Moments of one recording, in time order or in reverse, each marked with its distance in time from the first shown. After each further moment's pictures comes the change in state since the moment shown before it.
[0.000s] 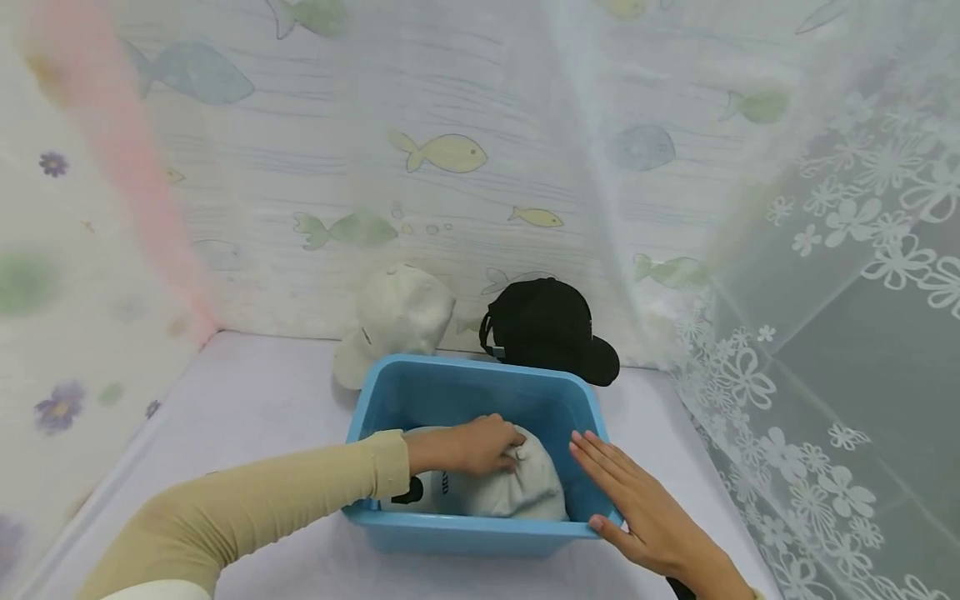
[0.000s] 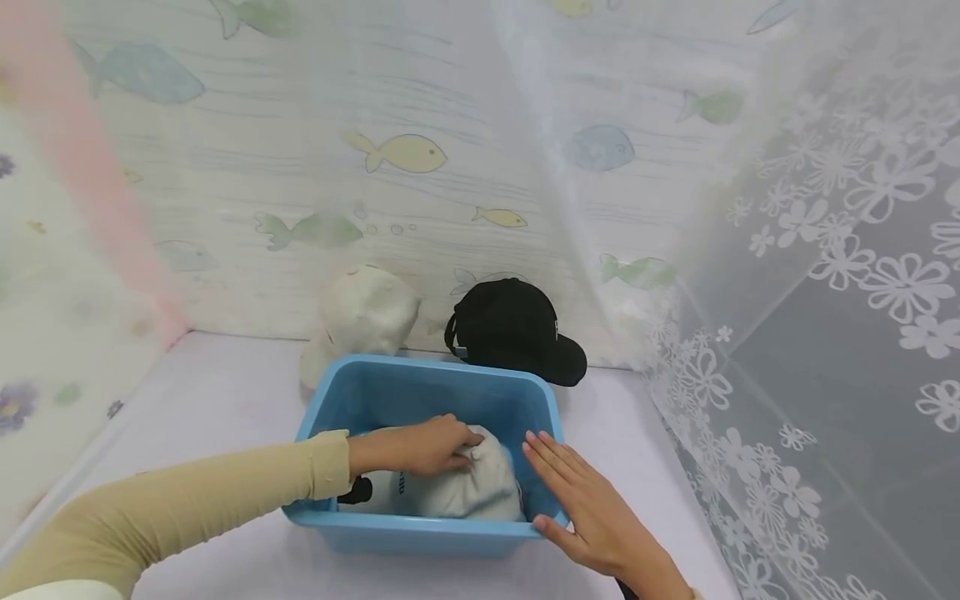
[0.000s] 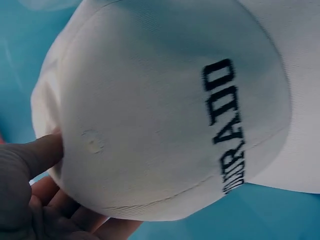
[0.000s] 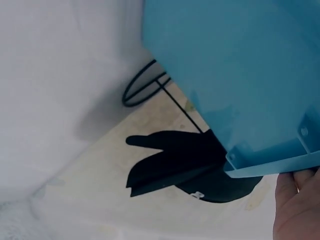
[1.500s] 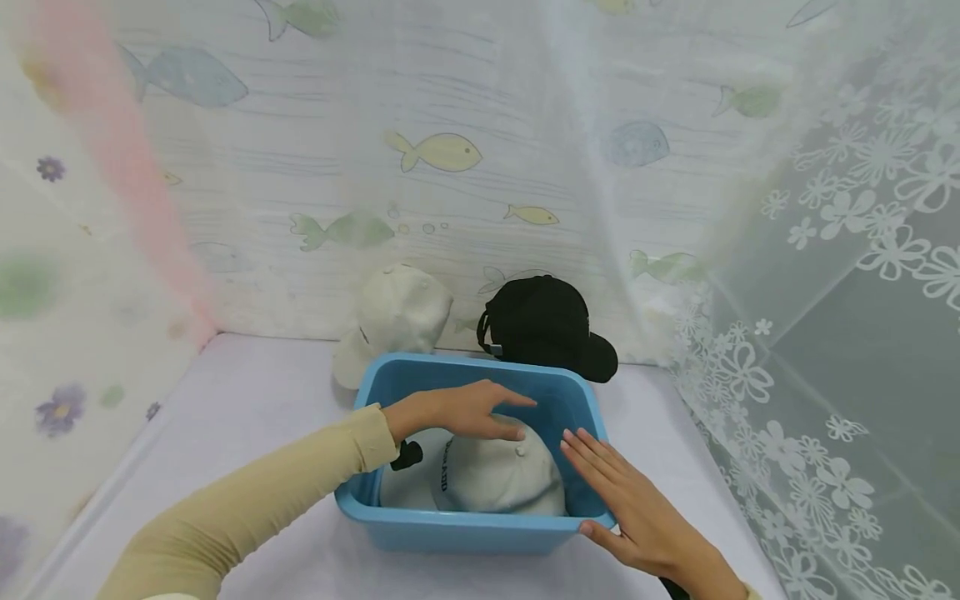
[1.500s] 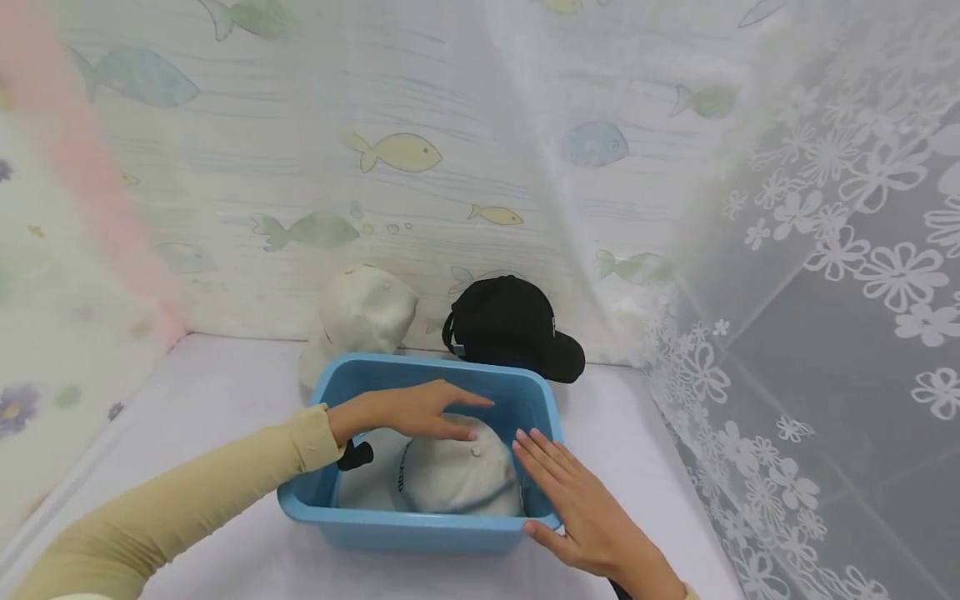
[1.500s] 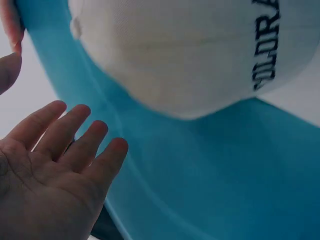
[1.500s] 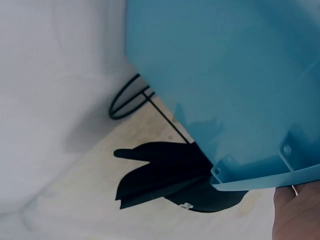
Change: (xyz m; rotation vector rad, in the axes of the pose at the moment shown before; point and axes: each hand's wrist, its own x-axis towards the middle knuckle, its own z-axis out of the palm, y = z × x) left_hand -0.003 -0.016 -0.041 -0.137 -0.041 0.045; right_hand 0.004 -0.009 0.004 0.013 -0.002 0.009
